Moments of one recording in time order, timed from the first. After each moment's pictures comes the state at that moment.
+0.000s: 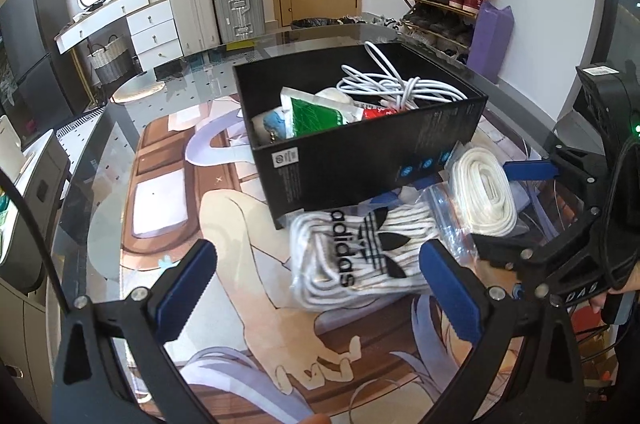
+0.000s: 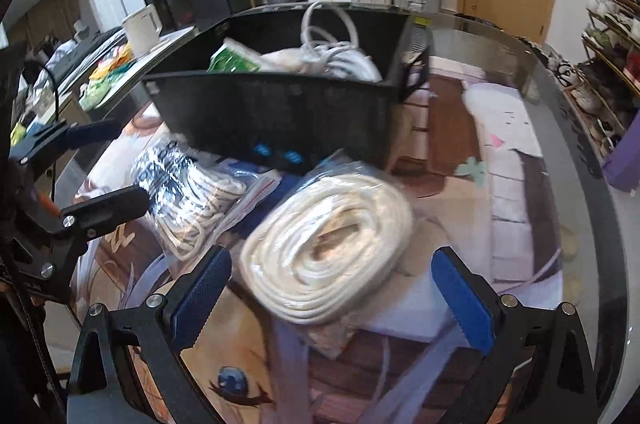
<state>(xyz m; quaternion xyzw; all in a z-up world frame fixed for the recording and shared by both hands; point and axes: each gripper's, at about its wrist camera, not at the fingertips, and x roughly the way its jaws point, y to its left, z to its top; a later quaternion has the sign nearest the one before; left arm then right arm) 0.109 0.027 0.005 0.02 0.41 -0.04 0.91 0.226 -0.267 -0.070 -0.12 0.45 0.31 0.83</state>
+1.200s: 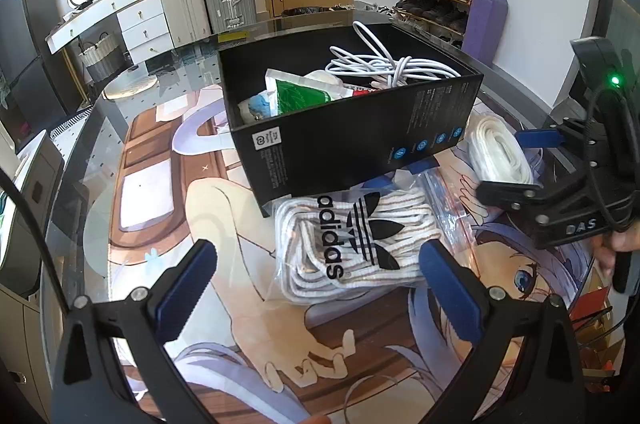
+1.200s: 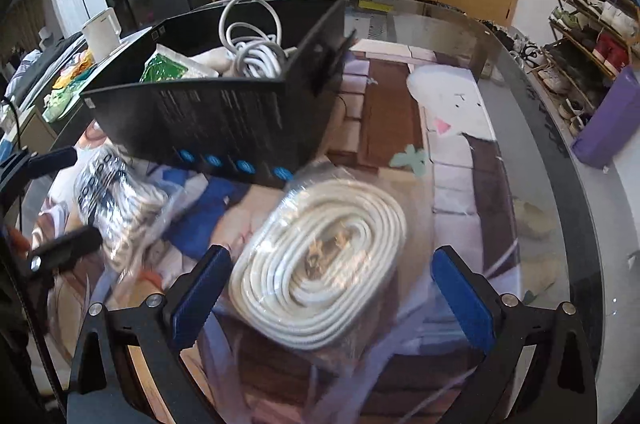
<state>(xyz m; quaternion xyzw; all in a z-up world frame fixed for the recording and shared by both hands) 0.113 0.021 -0.003 0.03 0.42 -0.05 0.90 0.253 -0.295 -0.075 -0.12 0.47 0.24 0.84</state>
